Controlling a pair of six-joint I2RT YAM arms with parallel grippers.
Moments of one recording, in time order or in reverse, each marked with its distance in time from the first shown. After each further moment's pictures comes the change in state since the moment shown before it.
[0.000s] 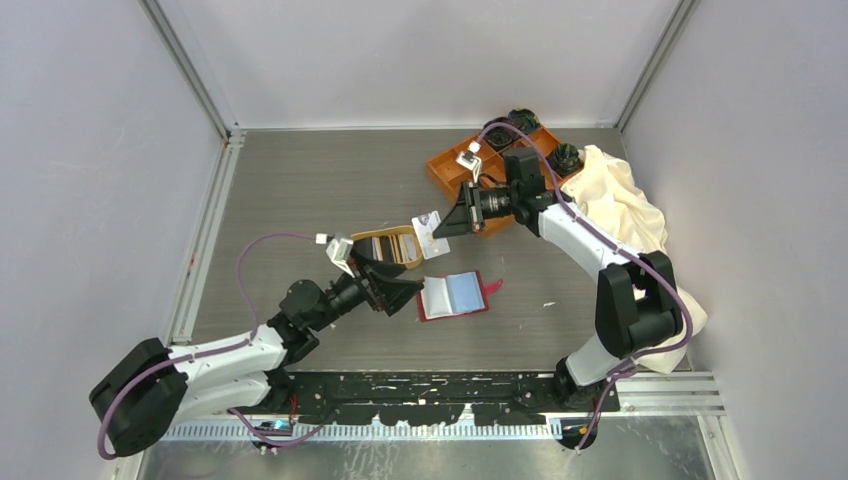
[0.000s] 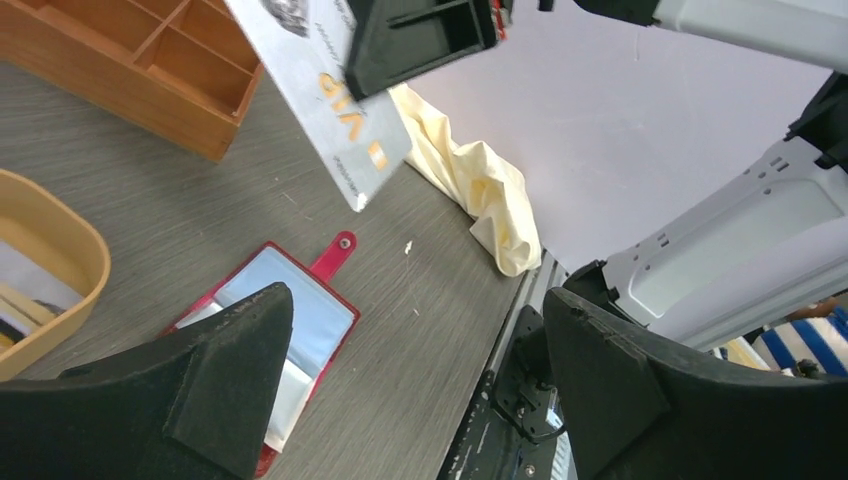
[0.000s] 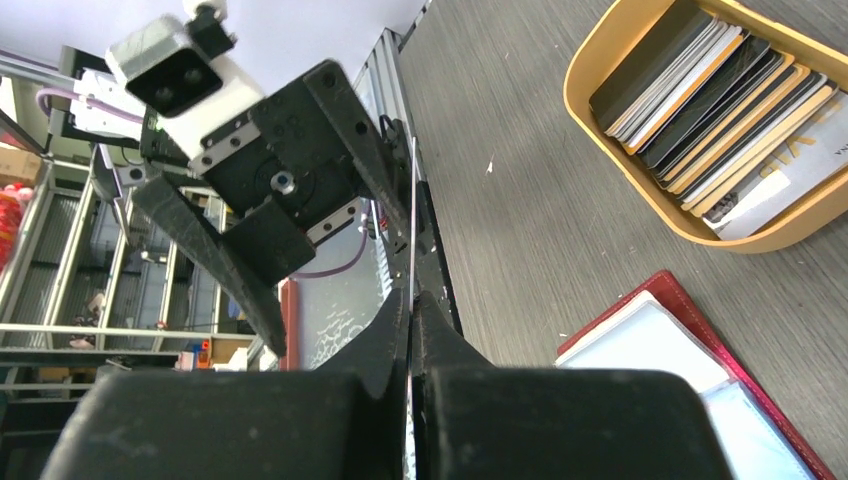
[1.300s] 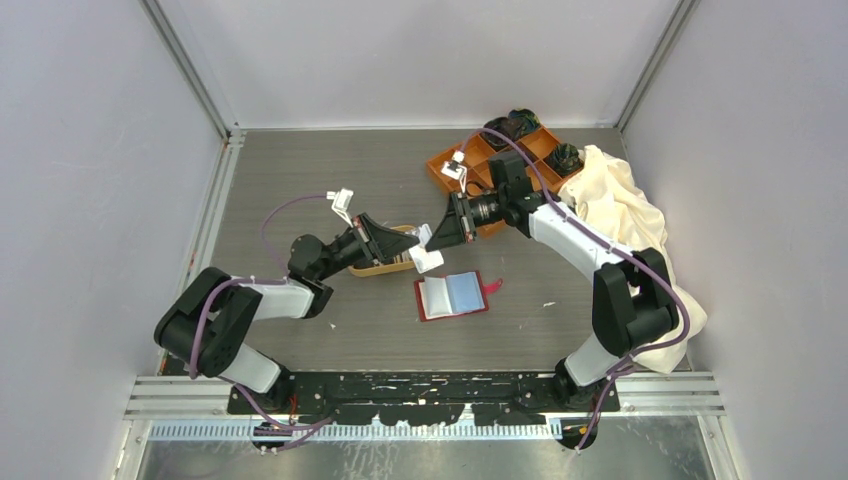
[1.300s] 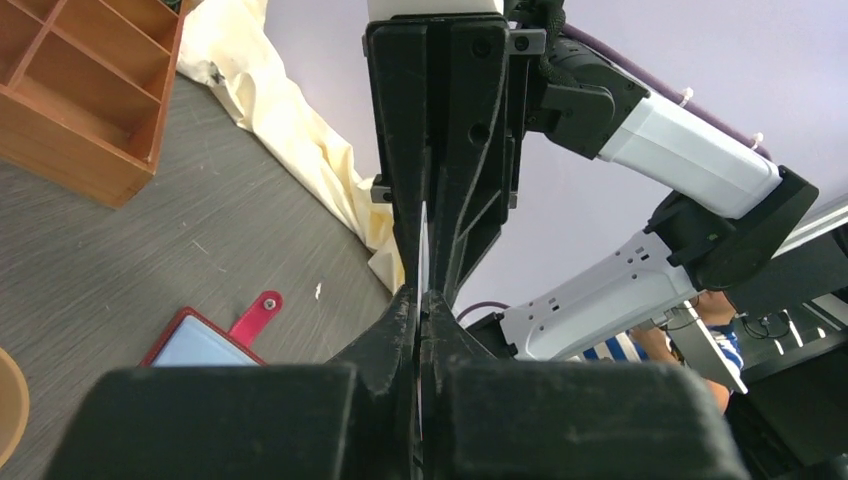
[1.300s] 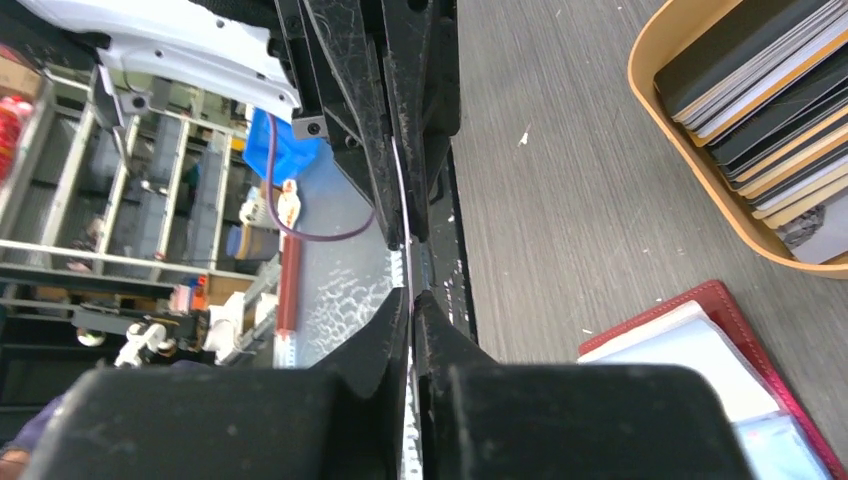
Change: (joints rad) left arm 0.335 0.508 0.223 0.427 0.467 -0.432; right arm 0.069 0.022 0.028 -0.085 -0.055 -0.118
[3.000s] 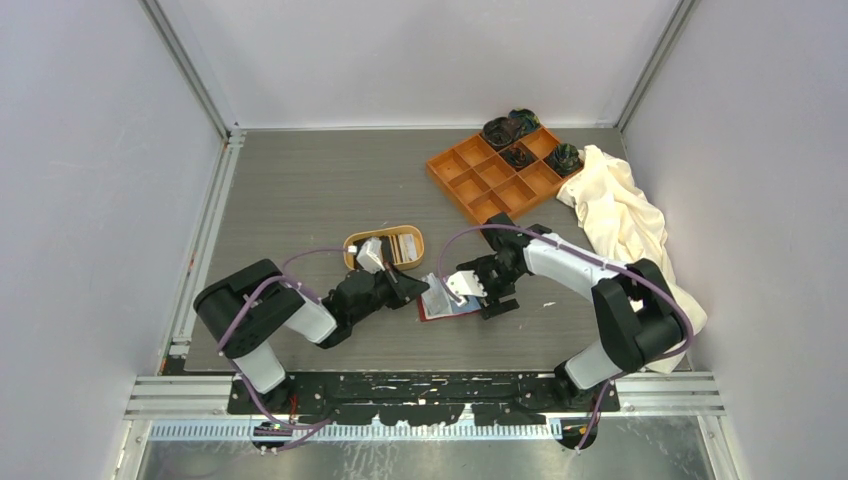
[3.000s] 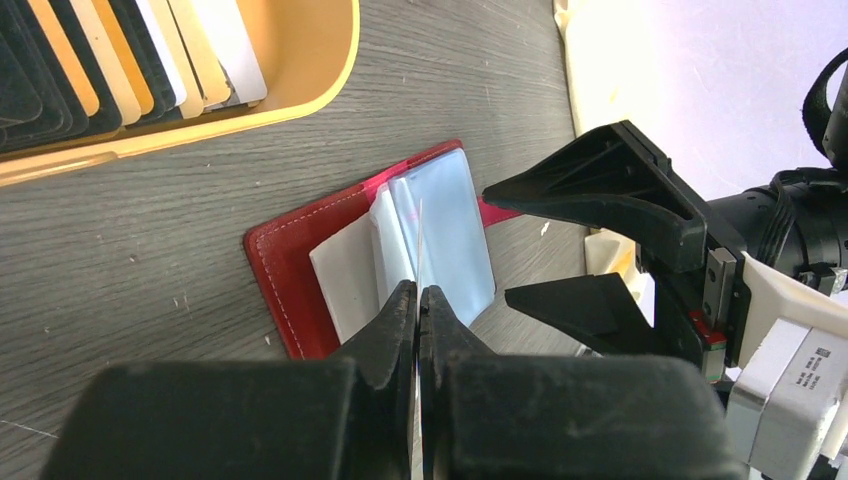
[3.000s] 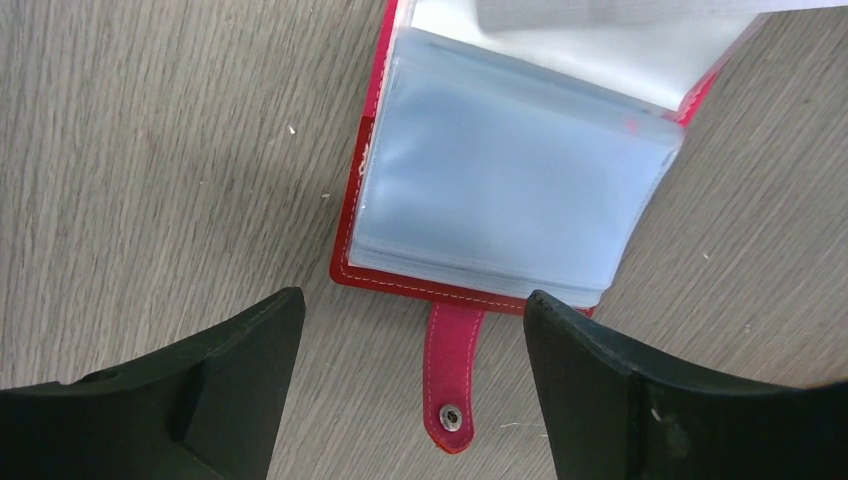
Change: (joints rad) left arm -0.325 0.175 -0.112 -0.288 -0.612 0.036; right arm 0.100 -0.085 -0.283 -0.507 0.813 -1.786
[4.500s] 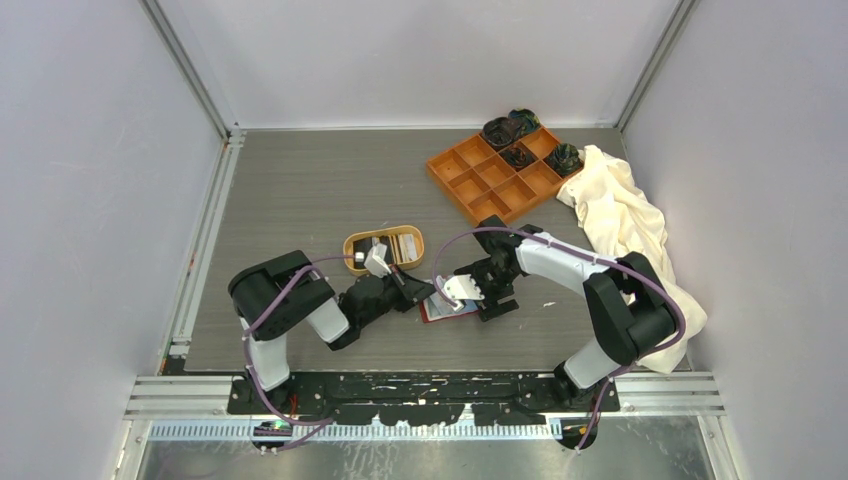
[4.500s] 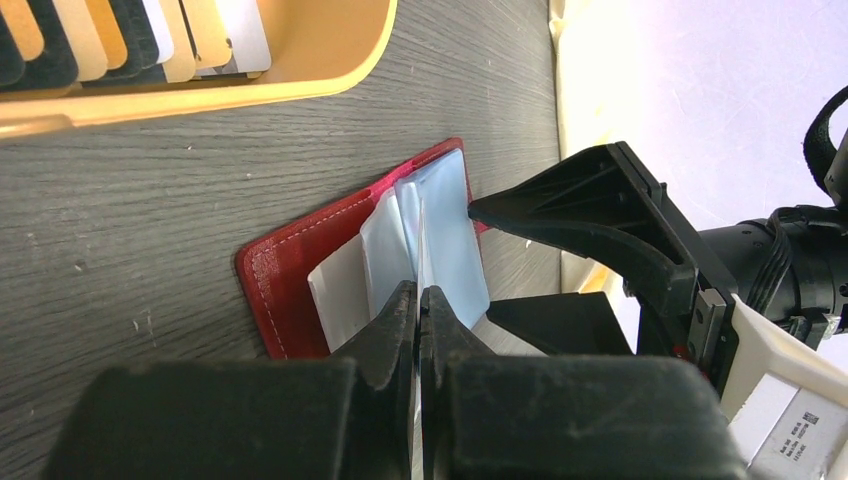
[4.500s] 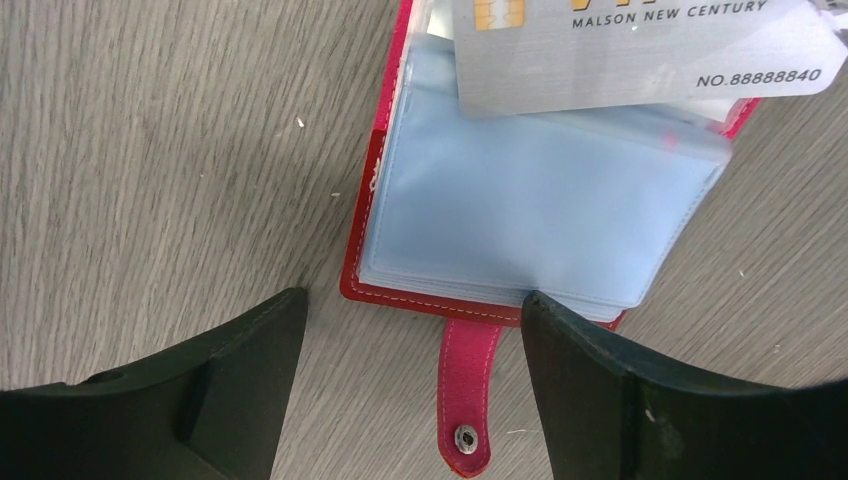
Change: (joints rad) left arm -0.042 0.192 0.039 0.163 -0.038 -0.129; right arm 0.037 0.052 0.015 -0.014 0.076 0.003
